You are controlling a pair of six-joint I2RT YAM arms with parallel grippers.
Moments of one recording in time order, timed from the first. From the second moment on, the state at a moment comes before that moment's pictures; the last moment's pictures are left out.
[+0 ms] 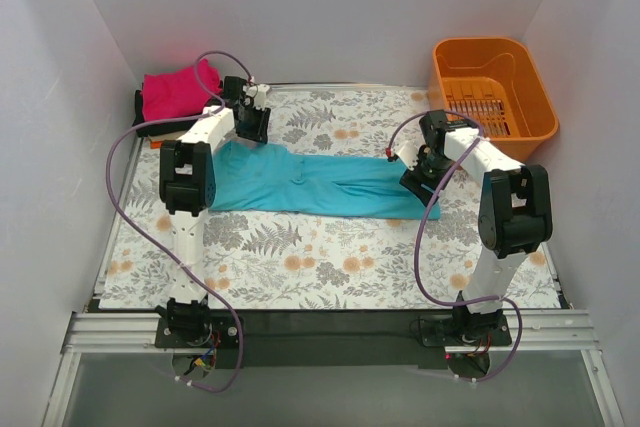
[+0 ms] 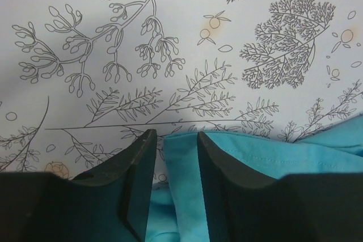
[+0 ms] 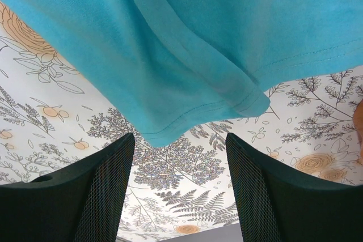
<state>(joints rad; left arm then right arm) -0.14 2.38 1.97 -0.56 0.27 0.17 0.20 1.82 1.34 -0.98 -0.09 -0.82</state>
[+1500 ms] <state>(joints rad) -0.12 1.77 1.32 -0.61 0.54 0.33 0.20 1.91 1.46 -0.99 -0.11 -0.81</state>
